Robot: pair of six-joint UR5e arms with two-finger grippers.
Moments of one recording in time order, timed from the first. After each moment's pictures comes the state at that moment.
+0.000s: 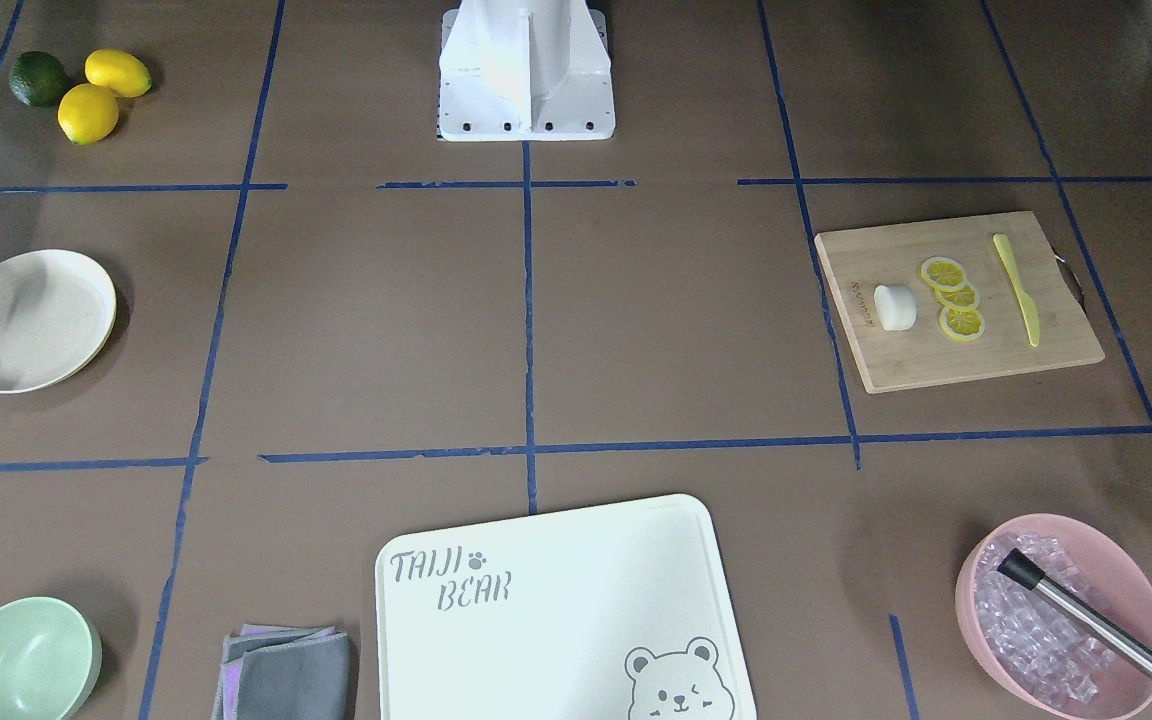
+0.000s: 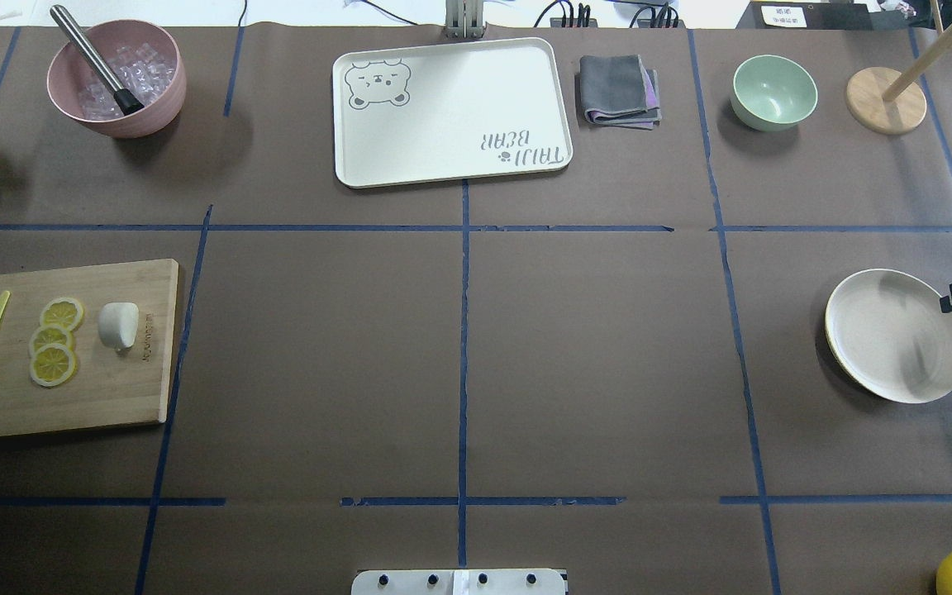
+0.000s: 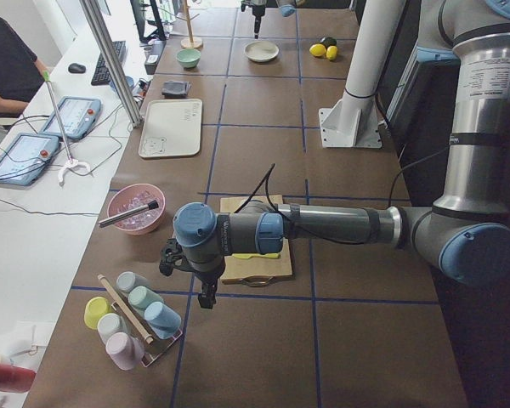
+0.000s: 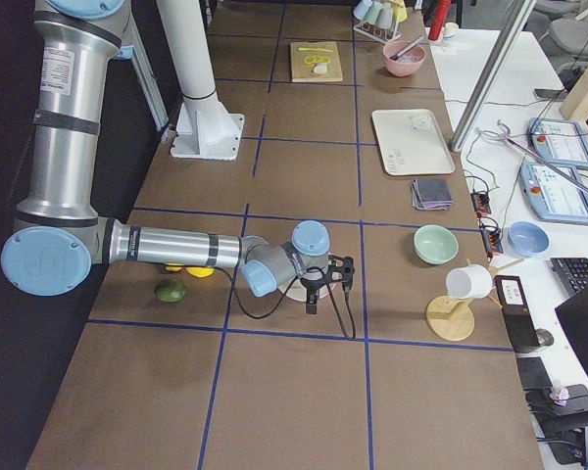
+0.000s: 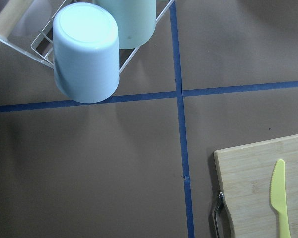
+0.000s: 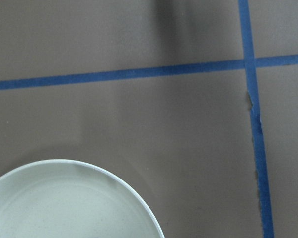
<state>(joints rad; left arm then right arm) -1.61 -1.59 -1.59 -1.50 -2.37 0.13 1.14 -1.74 1.58 -0.94 2.25 0.68</state>
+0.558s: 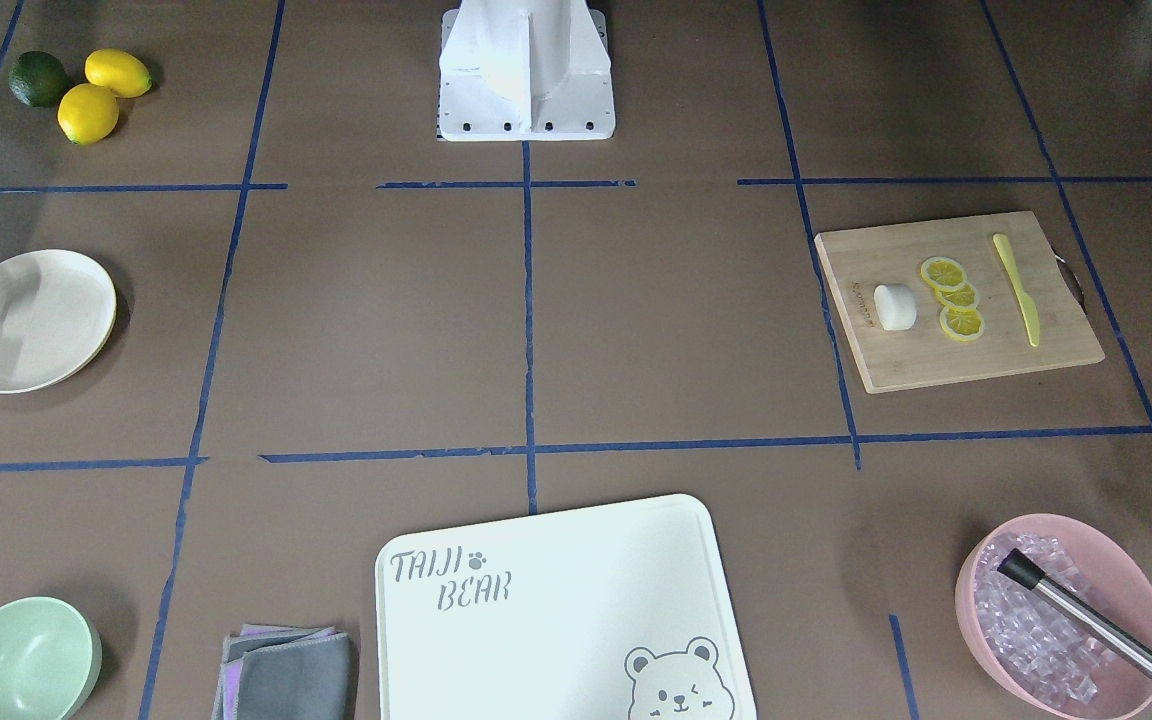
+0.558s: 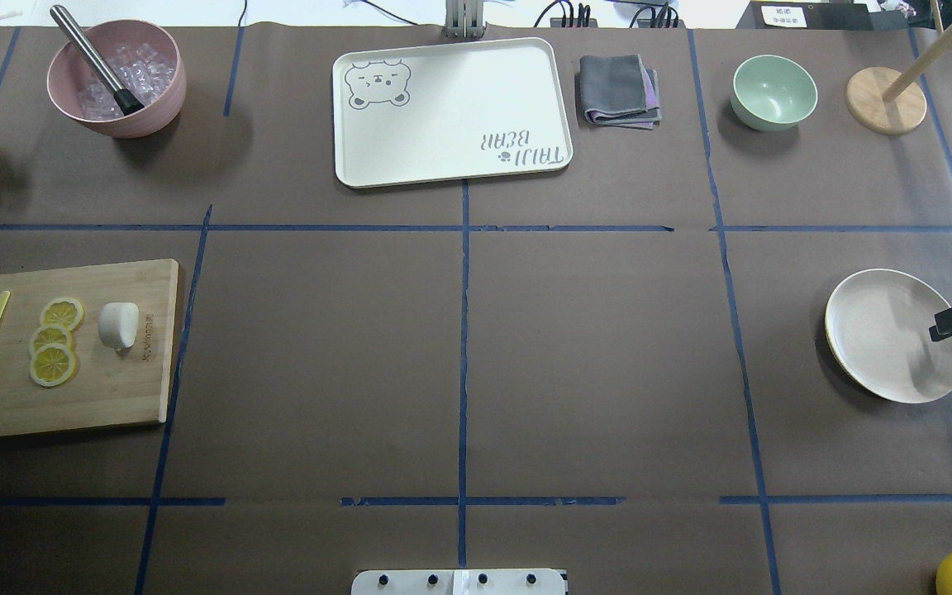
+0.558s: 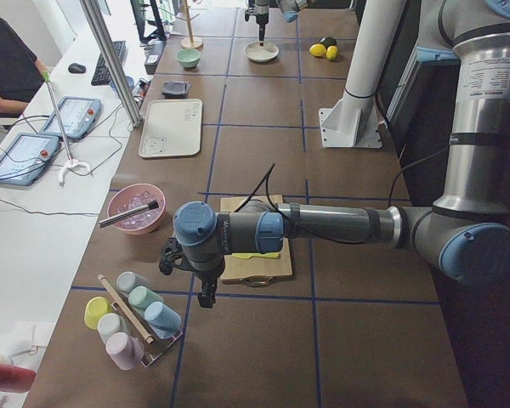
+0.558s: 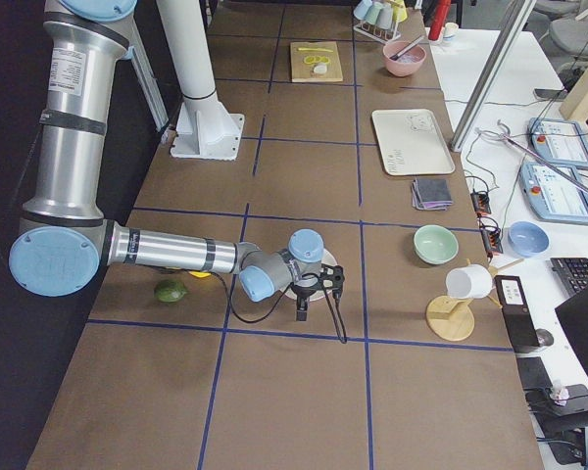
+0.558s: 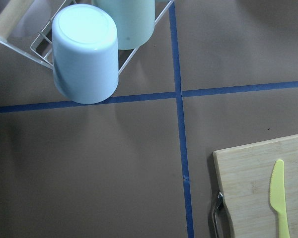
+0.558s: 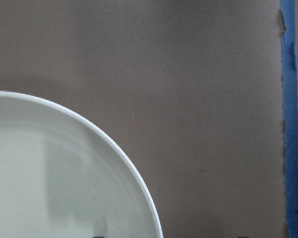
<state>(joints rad) -1.61 -1.59 -1.60 -1.50 -2.37 0.13 1.08 -1.75 1.53 -0.94 2.22 0.68</state>
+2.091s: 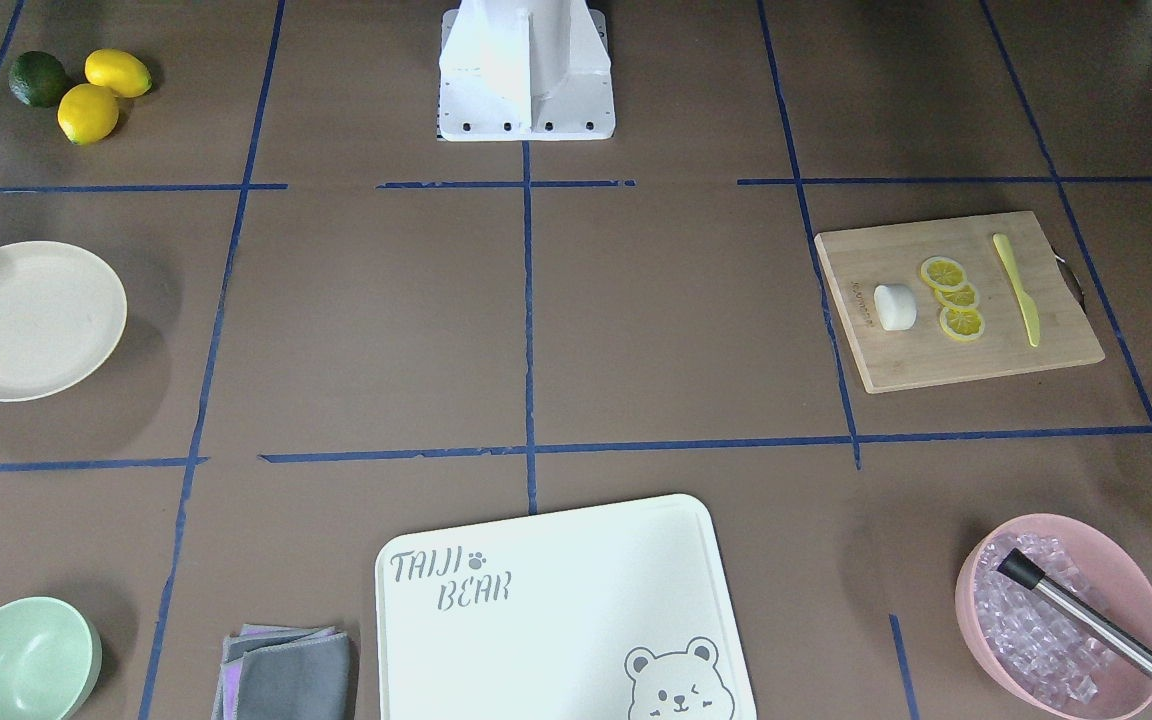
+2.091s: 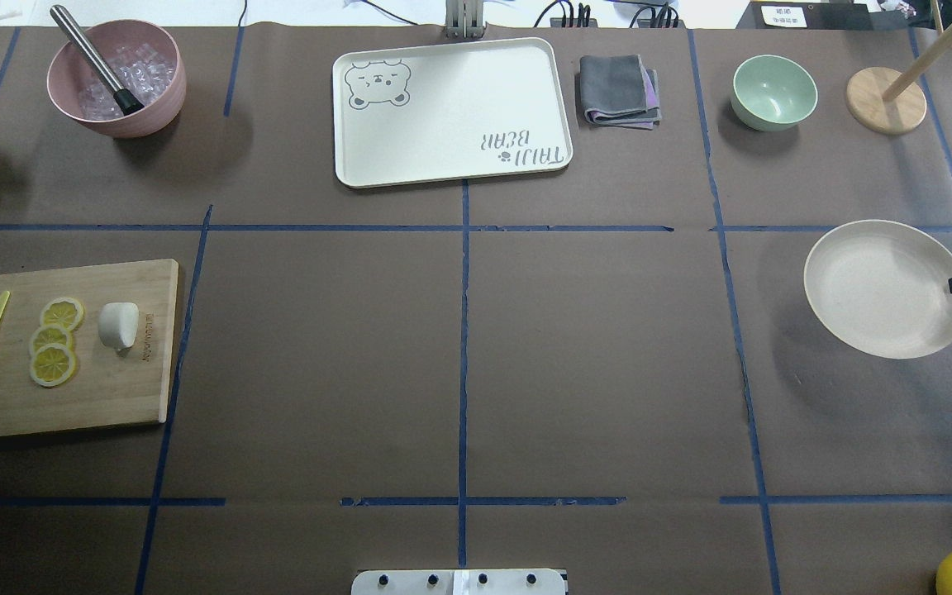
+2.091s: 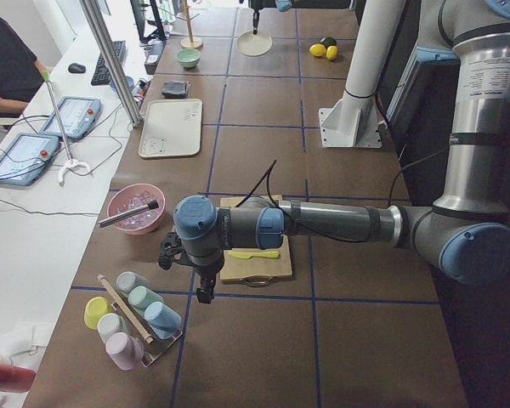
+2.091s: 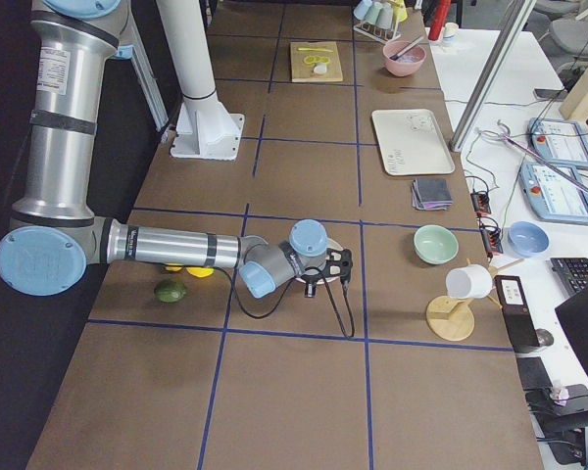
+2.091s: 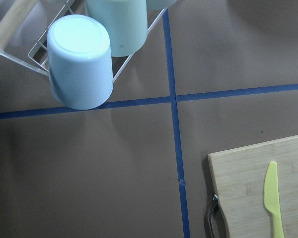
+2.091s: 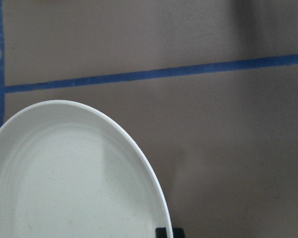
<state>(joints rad) -1.61 -1.59 -1.62 -1.50 -2.37 0.13 1.25 -1.69 1.64 -0.89 2.45 0.76</state>
